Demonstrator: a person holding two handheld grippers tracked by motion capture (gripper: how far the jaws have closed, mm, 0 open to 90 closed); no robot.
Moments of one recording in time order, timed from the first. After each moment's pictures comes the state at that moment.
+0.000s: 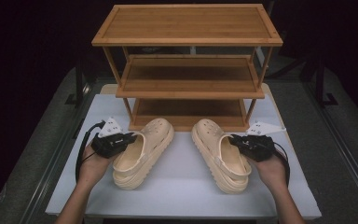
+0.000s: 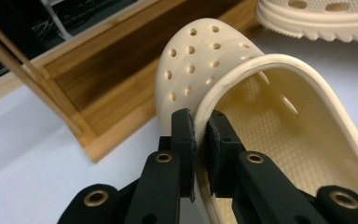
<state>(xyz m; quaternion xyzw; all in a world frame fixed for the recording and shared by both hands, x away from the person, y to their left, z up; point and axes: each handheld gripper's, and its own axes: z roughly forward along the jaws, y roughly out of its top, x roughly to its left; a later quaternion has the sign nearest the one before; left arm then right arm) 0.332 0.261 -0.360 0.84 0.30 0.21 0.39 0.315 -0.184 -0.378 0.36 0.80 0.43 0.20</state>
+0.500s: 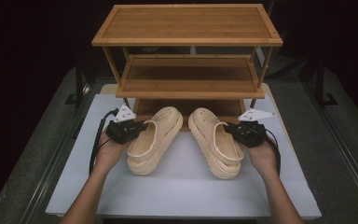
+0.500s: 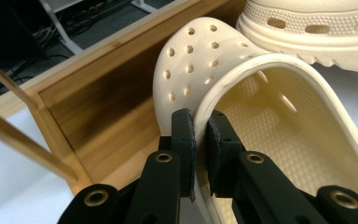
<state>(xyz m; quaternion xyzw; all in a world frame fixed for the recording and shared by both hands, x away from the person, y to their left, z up) 0.373 0.229 -0.360 0.83 0.31 0.22 0.40 0.354 -0.170 -0.372 0.37 0.79 0.43 0.21</state>
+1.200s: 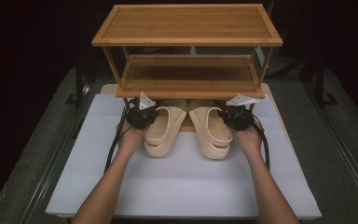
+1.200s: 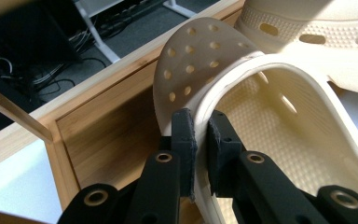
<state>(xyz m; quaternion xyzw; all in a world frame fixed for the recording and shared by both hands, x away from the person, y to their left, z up) 0.424 0.186 -0.376 0.82 0.33 0.28 0.37 0.410 -0.147 -0.380 0.40 0.78 0.41 0.26</state>
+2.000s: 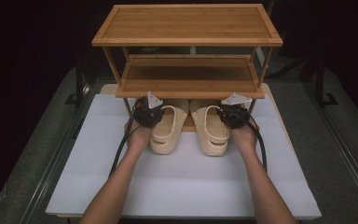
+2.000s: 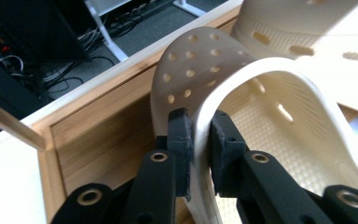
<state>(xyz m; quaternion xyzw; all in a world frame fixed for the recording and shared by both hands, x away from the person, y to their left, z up) 0.434 0.163 -0.388 0.81 0.35 0.29 0.37 0.421 -0.137 -0.388 0.41 0.78 0.38 0.29</state>
